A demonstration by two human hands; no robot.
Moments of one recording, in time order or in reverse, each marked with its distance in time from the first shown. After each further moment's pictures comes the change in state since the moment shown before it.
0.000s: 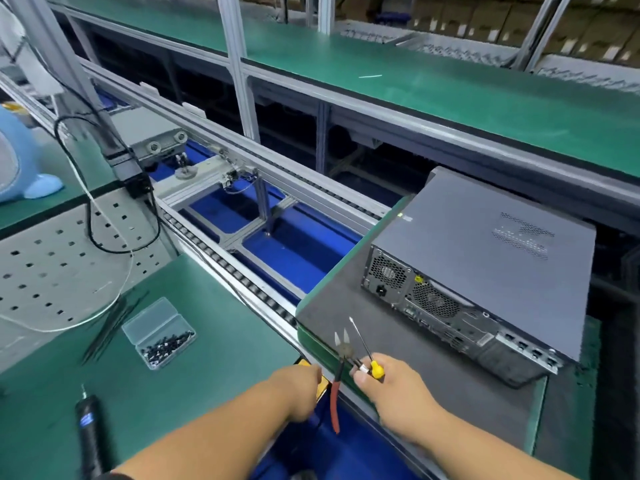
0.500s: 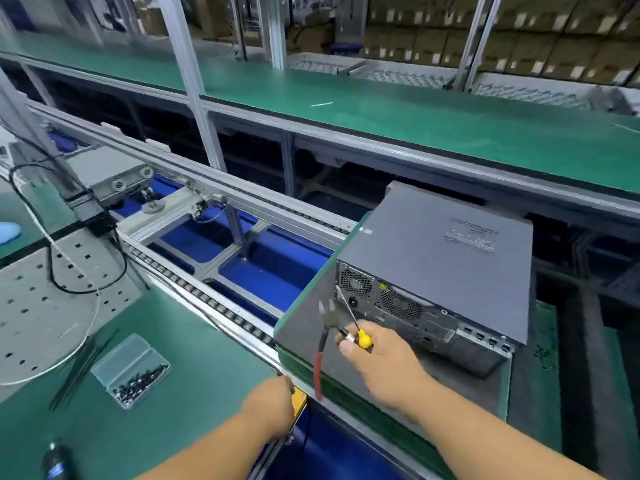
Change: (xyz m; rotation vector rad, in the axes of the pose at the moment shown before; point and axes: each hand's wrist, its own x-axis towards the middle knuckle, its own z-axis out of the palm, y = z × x) left_hand -0.004 0.009 0.005 -0.049 0.136 -0.117; right_hand -0.014 -0.017 -0.049 0.206 0.134 -0.220
